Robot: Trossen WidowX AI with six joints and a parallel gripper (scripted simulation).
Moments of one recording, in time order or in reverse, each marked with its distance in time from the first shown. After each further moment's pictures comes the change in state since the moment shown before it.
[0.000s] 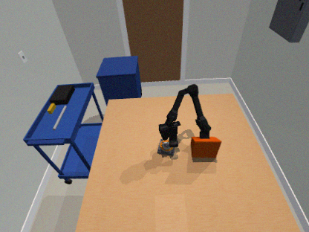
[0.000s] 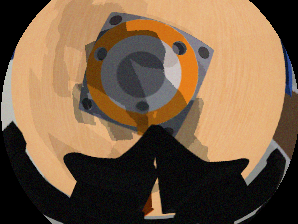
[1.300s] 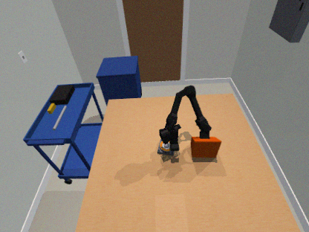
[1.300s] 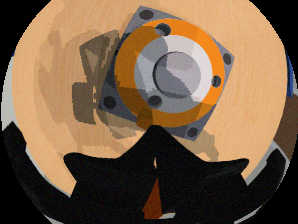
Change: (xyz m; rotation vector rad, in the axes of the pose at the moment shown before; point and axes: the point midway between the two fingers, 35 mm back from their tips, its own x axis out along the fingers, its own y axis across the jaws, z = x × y) arm 0.002 0.031 -0.004 -0.011 0.016 0.005
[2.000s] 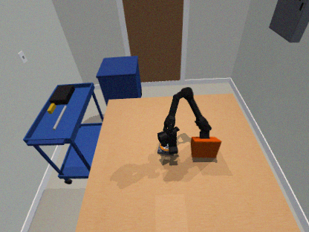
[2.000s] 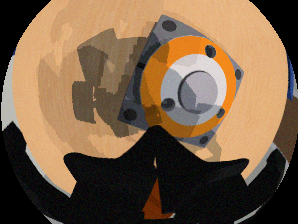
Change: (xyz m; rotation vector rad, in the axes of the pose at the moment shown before) arm -0.001 0.023 0.012 -0.007 0.007 0.003
